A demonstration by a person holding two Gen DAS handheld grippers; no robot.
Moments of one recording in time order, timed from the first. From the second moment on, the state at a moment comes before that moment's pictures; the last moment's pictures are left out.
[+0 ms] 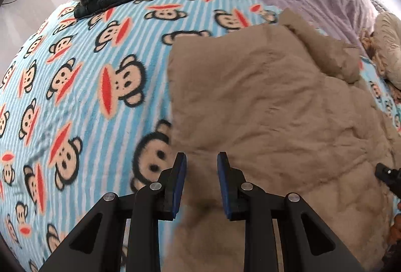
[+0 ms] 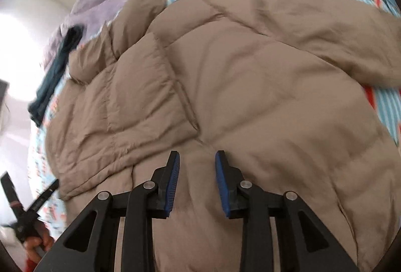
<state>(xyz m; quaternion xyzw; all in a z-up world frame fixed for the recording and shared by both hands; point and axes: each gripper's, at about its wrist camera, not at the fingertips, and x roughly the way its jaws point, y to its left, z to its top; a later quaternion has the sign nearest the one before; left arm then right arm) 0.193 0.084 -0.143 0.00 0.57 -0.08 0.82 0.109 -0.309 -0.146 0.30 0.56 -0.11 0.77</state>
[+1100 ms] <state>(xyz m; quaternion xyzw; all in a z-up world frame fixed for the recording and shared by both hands) 0.092 -0.158 -0.113 0.08 0.57 -0.16 0.80 -0.037 -0.511 -0.126 0.48 0.45 -0.16 0.74</state>
